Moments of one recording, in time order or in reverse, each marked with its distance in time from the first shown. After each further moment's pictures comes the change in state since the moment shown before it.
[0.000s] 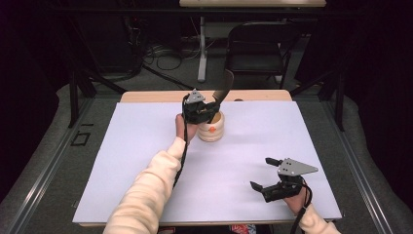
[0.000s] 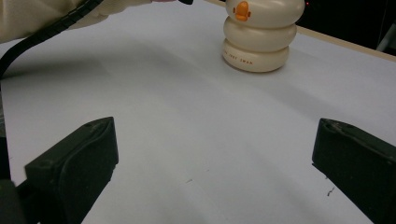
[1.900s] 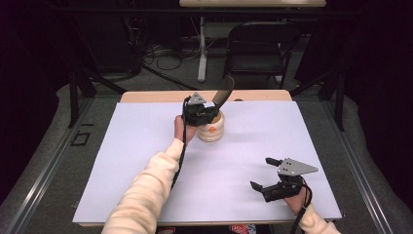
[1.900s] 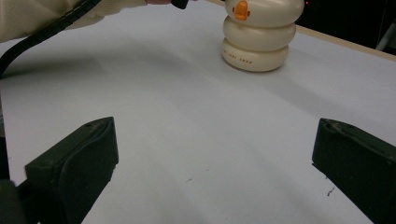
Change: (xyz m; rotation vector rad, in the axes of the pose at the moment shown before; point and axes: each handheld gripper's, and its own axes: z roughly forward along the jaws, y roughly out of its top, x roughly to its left) left arm 0.001 -0.007 0.003 0.093 -0.014 0.010; right arm 0.000 0.000 0.000 0.003 -0.002 0.002
